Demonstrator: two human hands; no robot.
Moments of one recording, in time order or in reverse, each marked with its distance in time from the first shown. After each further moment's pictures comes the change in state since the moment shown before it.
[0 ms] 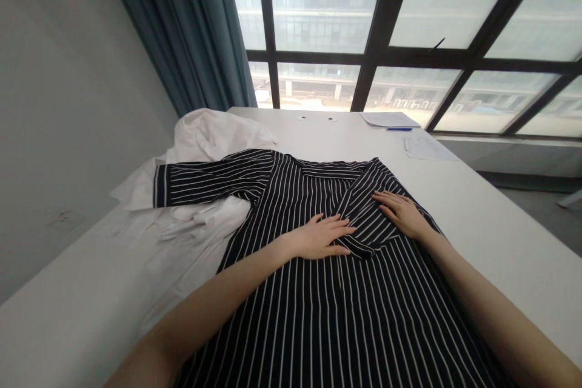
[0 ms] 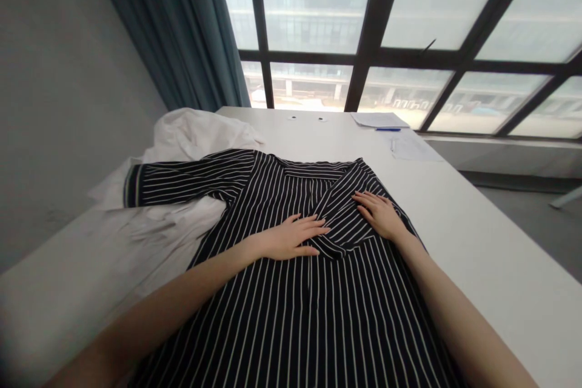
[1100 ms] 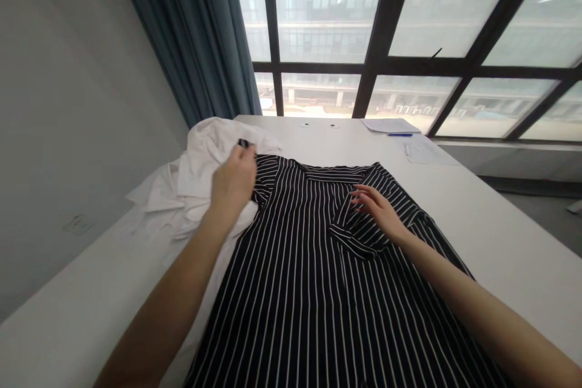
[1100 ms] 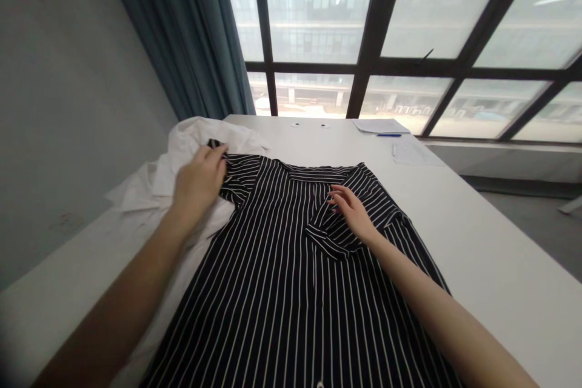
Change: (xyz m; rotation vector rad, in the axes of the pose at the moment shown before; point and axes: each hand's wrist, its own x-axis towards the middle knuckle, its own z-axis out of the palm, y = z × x) left_hand -0.105 -0.006 -0.119 0.608 0.825 -0.915; right_hand 0.042 -0.121 -0.037 1.095 0.099 0.417
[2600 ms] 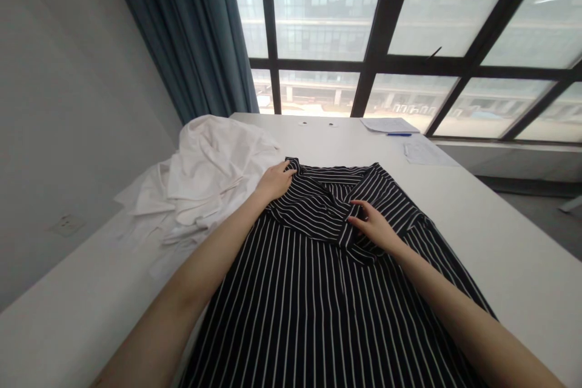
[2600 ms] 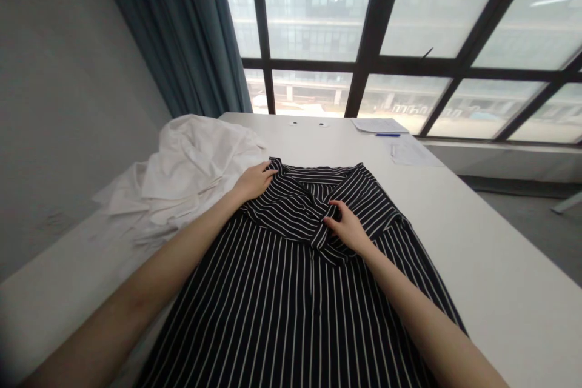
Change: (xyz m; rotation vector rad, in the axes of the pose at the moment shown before) left_hand 0.047 0.024 0.144 -0.064 -0.355 0.373; right_hand -0.006 0.024 0.010 -0.297 -0.019 0.171
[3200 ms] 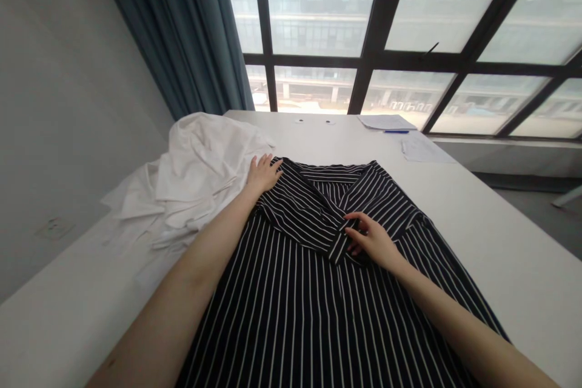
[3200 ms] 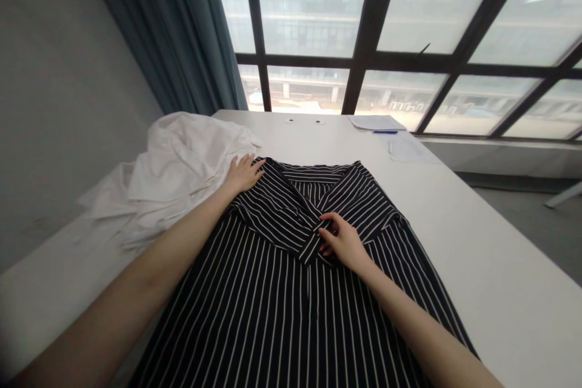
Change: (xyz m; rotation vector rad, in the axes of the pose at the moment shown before) left_hand 0.026 -0.036 0.031 0.024 -0.031 -0.188; right_hand -0.035 -0.016 0.009 0.191 -0.101 0.103
